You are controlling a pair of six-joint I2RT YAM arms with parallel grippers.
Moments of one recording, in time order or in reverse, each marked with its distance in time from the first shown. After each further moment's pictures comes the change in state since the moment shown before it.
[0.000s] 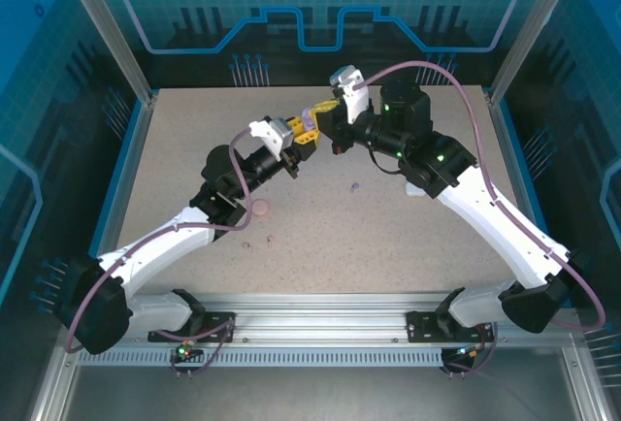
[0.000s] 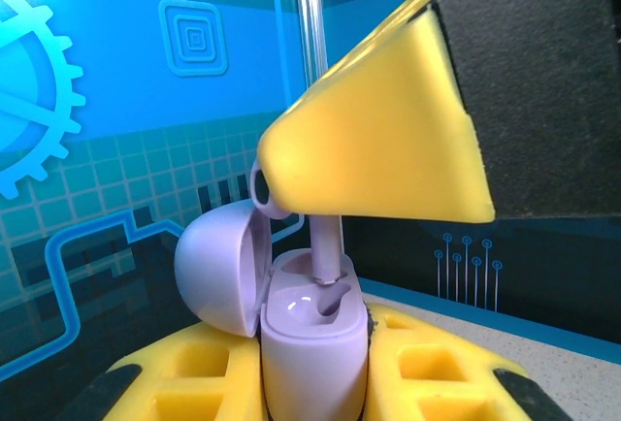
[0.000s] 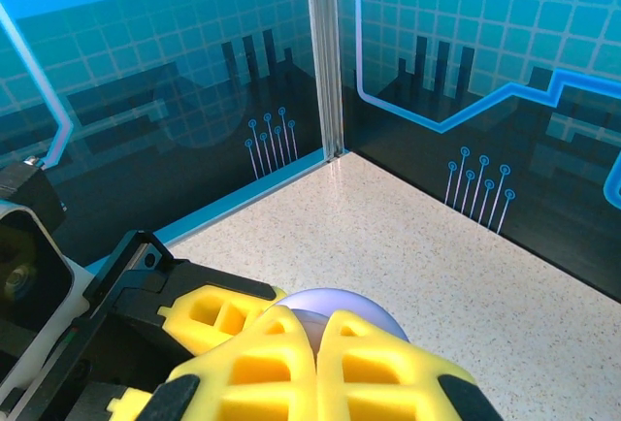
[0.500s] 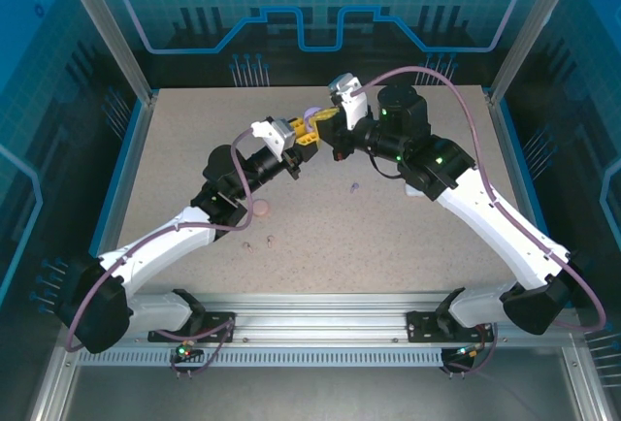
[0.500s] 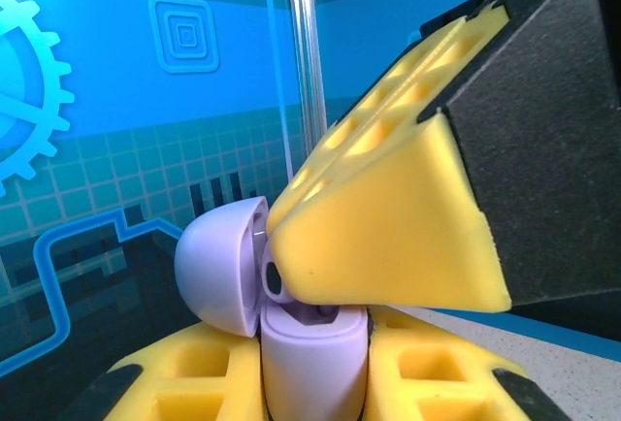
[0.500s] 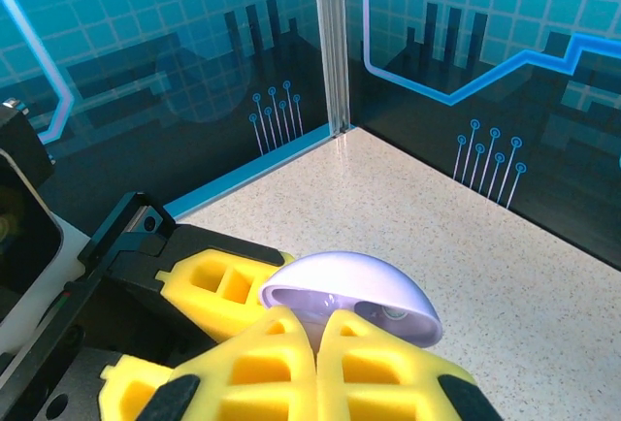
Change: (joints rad) left arm -0.006 0.005 0.003 -0.006 0.007 0.000; right arm 0.001 -0.011 -0.035 -0.026 -0.014 -0.008
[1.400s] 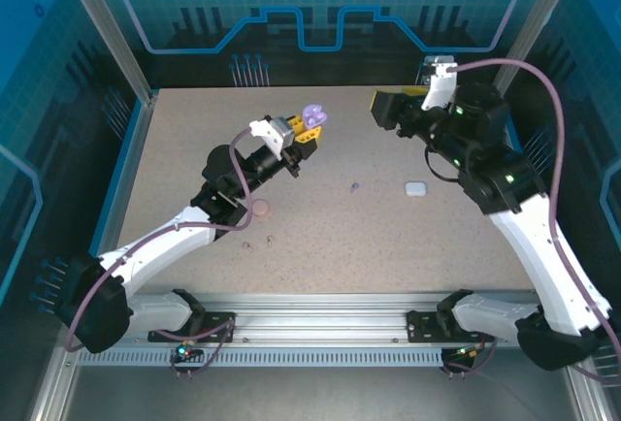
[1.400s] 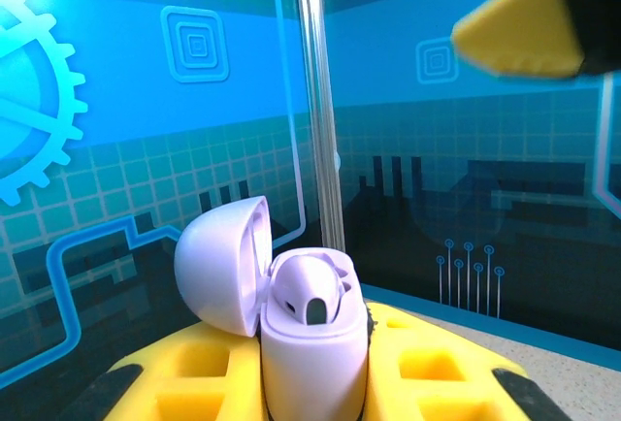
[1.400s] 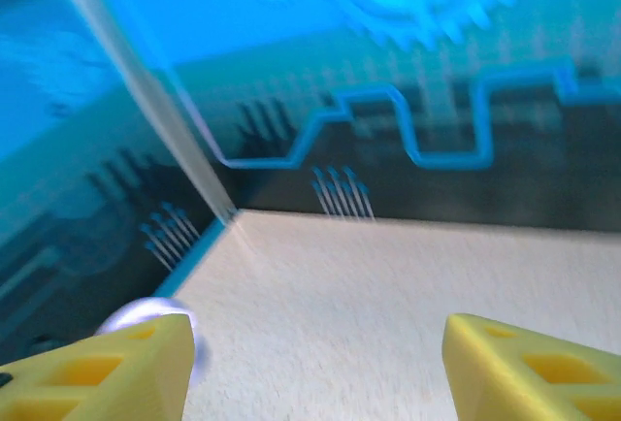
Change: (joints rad) left arm 0.000 0.001 0.003 0.018 -0.023 0.000; right arm -0.212 -0.167 0.033 -0.173 0.222 0.359
